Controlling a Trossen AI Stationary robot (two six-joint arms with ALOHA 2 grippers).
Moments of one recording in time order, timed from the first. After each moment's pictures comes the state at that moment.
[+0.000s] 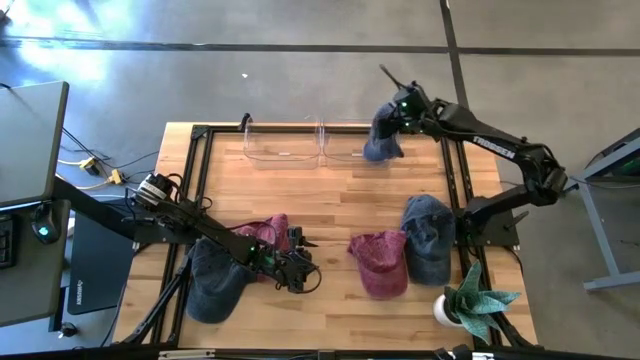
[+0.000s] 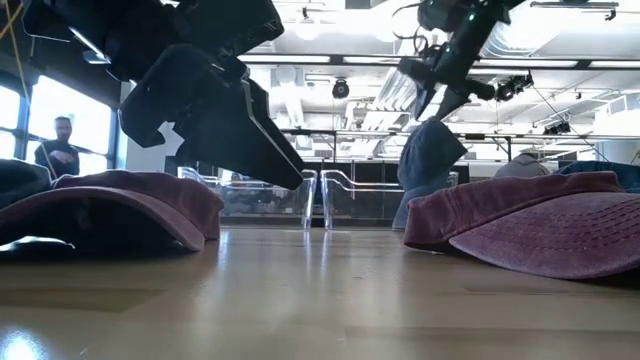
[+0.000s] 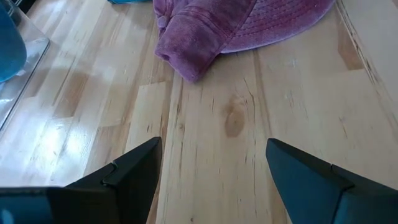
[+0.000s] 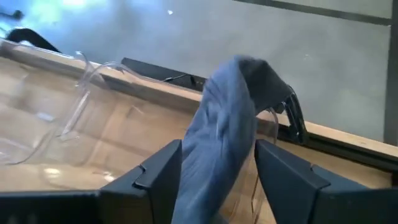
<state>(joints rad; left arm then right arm) -0.47 1.77 0.92 0.12 -0.57 -0.13 -0.66 1.37 1.24 -0.70 0.27 0.51</state>
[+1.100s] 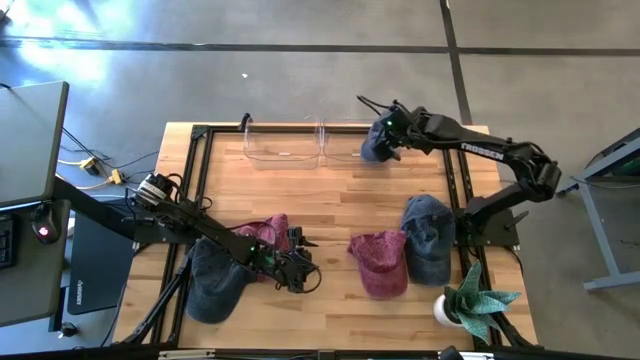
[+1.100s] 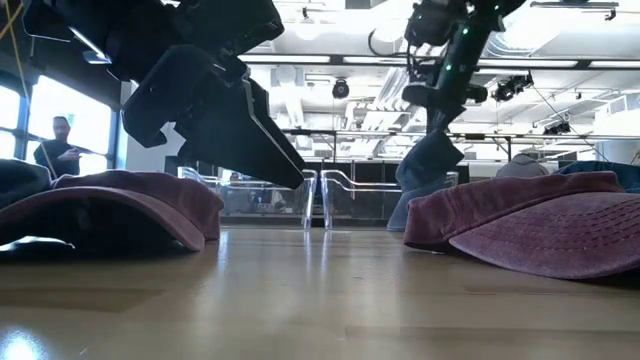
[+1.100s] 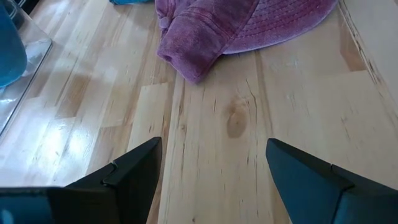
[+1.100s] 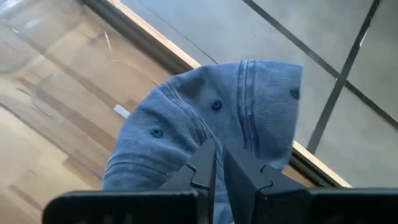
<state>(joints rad) -0.47 1.77 0.92 0.12 -0.58 -0.13 -0.57 1.42 1.17 -0.73 0.43 0.20</state>
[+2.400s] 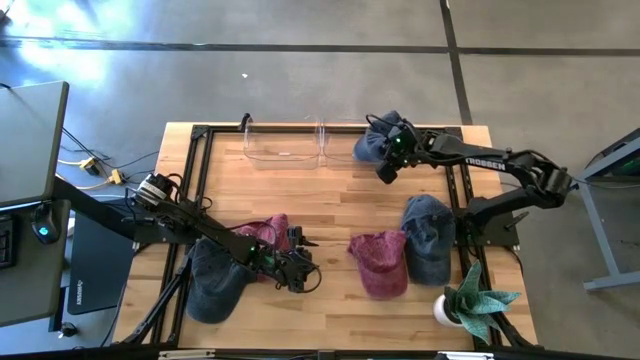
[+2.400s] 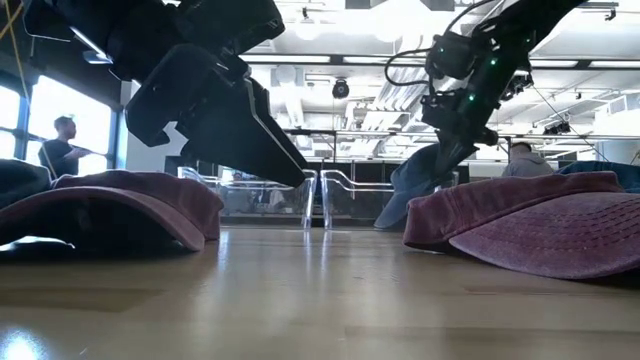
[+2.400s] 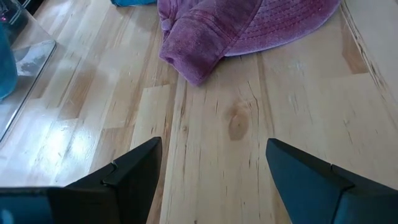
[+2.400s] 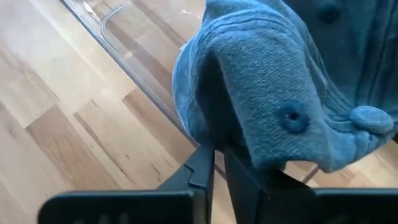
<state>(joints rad) -0.47 1.77 0.92 0.13 -0.59 -0.12 -0.60 1.33 0.84 -0.48 0.12 0.15</state>
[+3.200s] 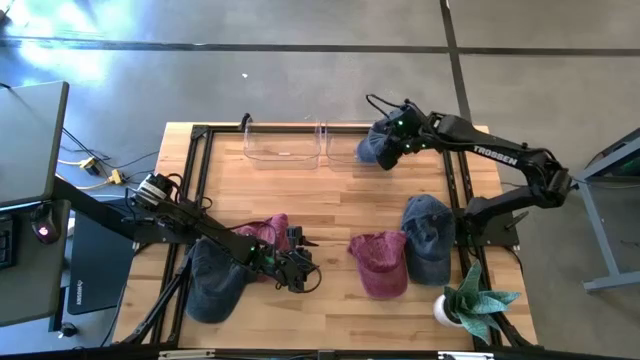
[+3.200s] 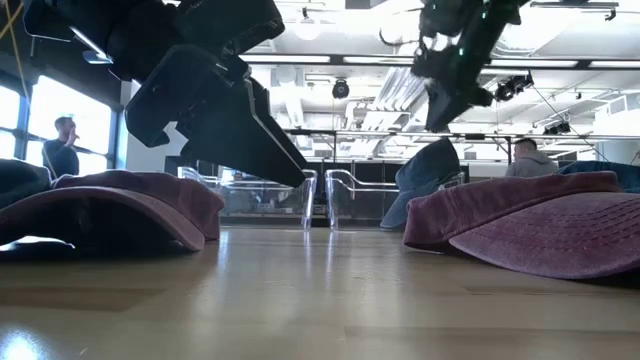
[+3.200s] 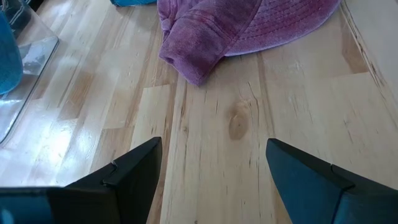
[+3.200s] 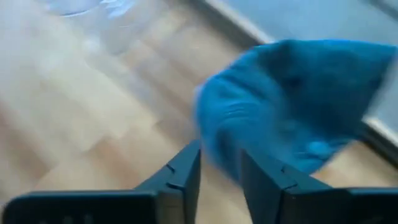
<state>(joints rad) -0.47 1.77 0.92 0.13 -0.59 -0.12 -0.58 1.34 1.14 -0.78 0.13 0.26</state>
